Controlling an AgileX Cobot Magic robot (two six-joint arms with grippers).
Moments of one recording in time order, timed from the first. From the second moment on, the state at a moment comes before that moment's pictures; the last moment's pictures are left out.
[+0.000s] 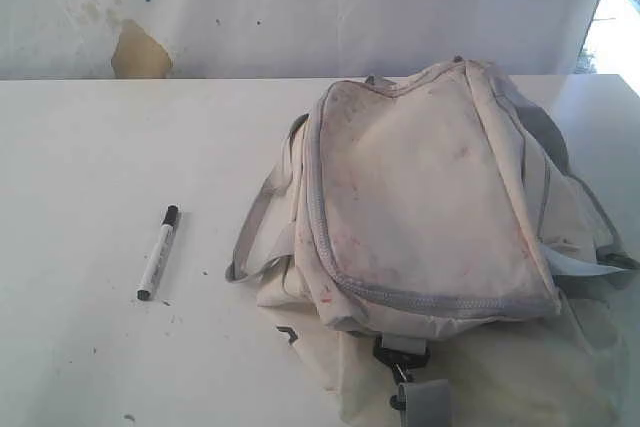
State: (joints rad) left arm 0.03 0.00 -0.01 0.03 0.04 -0.02; right arm 0.03 0.00 -0.01 -0.02 0.11 -0.07
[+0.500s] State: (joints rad) left arm 0.03 0.00 -0.01 0.03 -0.04 -0.04; right arm 0.03 0.00 -0.01 -0.02 0.05 -0.07
